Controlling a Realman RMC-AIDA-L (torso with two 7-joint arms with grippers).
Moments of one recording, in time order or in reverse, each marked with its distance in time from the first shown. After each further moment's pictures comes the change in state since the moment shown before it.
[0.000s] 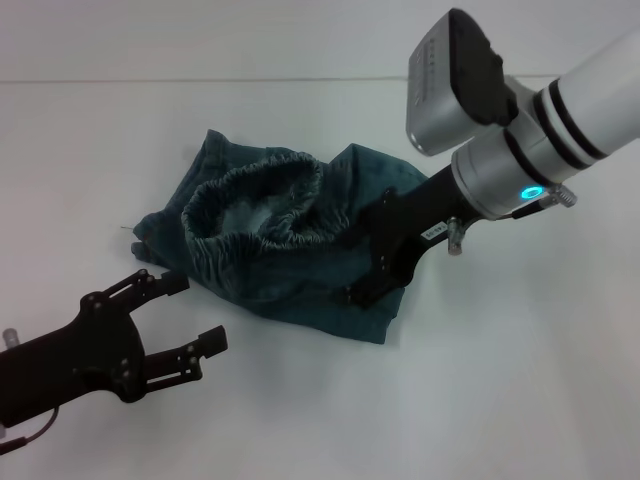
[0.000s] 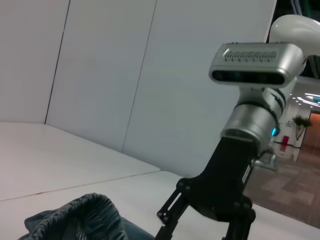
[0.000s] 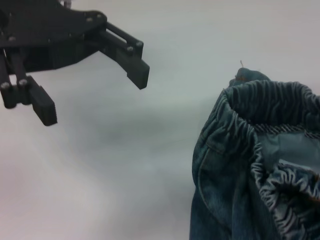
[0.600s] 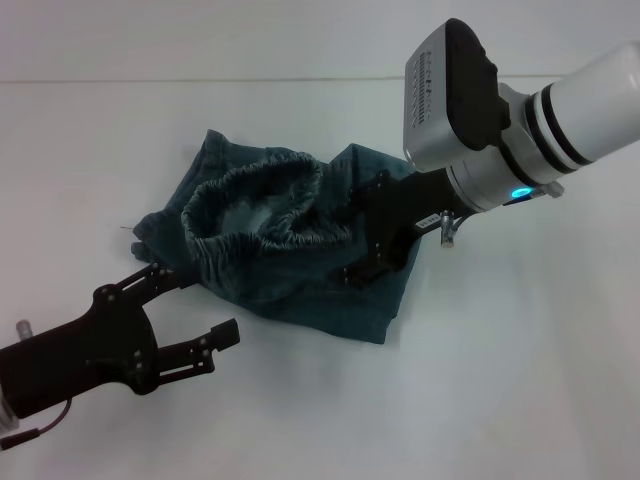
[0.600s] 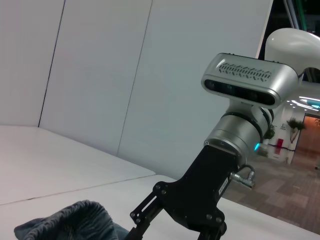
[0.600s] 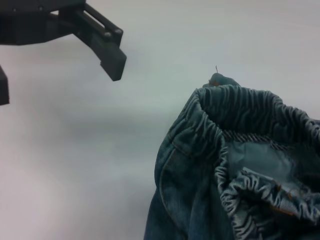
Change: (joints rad) left arm -0.019 -0.010 0.002 -0.004 0.000 -0.005 -0.004; right arm -0.016 0.001 -0.037 0.038 0.041 0.146 -0.146
